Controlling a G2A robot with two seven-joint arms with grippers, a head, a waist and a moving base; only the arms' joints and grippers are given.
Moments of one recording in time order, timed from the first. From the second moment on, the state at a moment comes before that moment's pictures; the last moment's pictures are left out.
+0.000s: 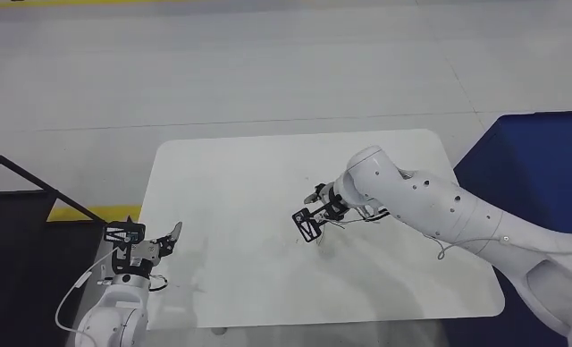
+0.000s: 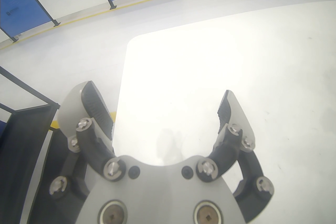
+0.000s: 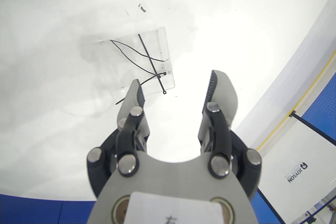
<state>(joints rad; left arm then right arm) 1.73 -1.15 -1.60 -1.80 1.33 0.00 0.00 -0.24 -1.00 0.17 -1.44 -1.30 -1.01 0.45</state>
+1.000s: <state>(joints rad) 1.73 -1.15 -1.60 -1.80 1.33 0.00 0.00 -0.23 -0.93 0.17 -1.47 -1.42 -1.01 0.03</state>
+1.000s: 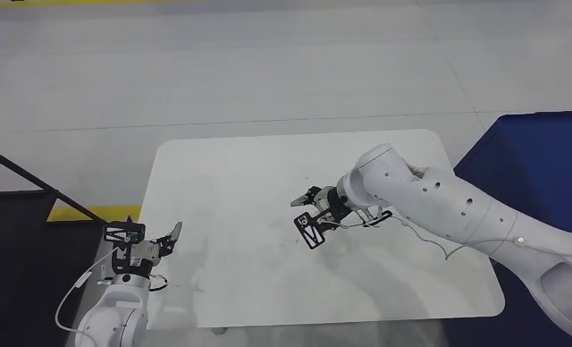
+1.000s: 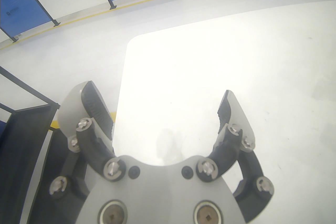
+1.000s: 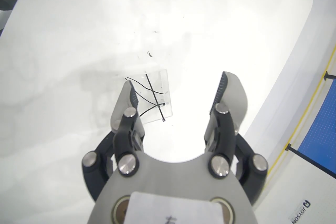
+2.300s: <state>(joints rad) 1.73 -1.15 -1.60 -1.80 1.33 0.00 0.00 -0.31 -1.04 0.17 -1.14 -1.93 -1.01 -0.38</state>
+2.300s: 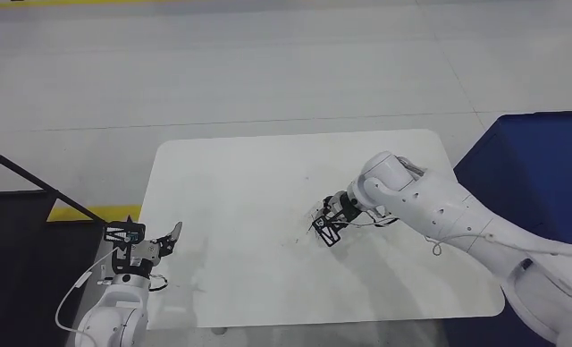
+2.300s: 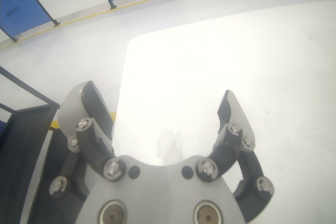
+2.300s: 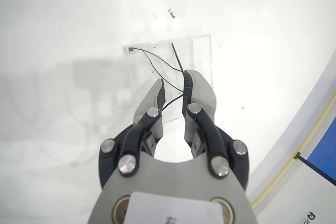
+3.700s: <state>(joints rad) 1.73 -1.15 -1.60 -1.80 1.33 0.00 0.00 -0.22 -1.26 0.17 -0.96 -2.44 -1.01 -0.81</state>
